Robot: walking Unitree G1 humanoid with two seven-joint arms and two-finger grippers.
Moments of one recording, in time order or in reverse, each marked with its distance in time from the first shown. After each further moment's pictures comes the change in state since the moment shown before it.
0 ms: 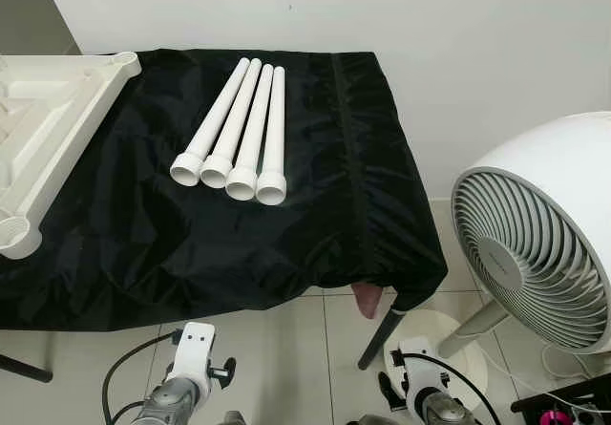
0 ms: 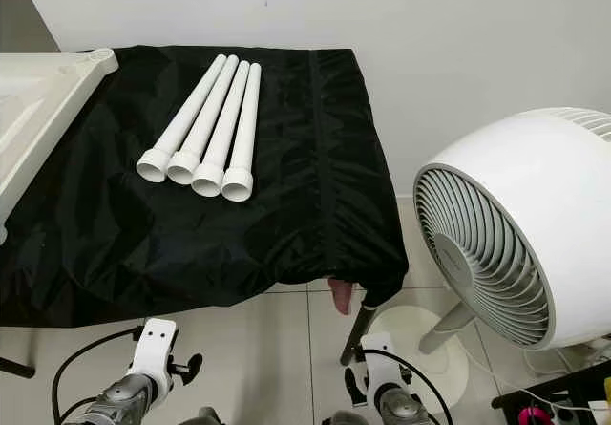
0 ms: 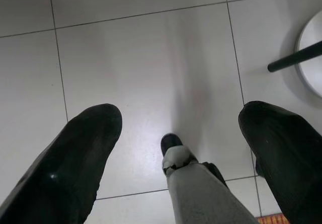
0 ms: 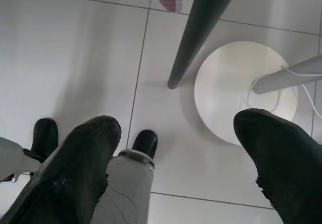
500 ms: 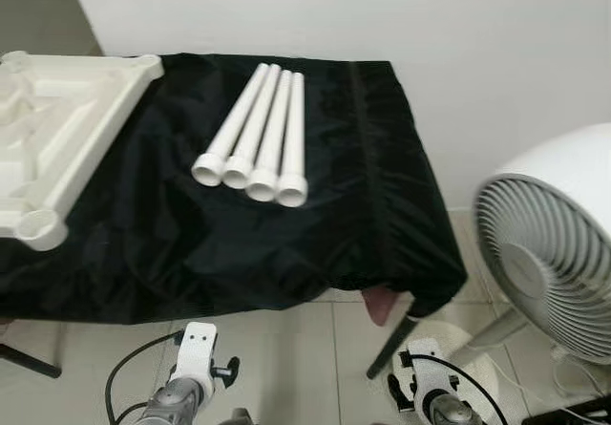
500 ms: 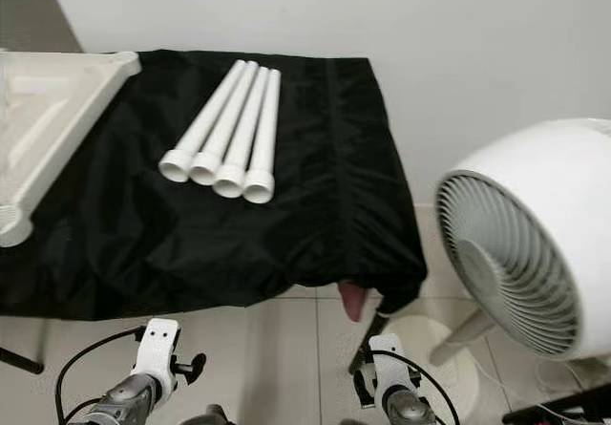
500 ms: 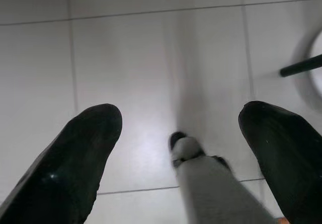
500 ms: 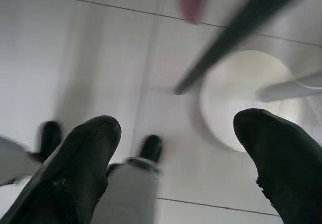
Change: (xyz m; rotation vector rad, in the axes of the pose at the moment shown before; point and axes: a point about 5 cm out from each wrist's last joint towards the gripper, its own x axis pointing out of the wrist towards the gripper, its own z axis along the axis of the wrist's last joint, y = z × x) left arm -0.001 0.002 -0.004 -0.022 0.018 0.009; right arm 0.000 0.002 0.000 0.005 0.007 0.001
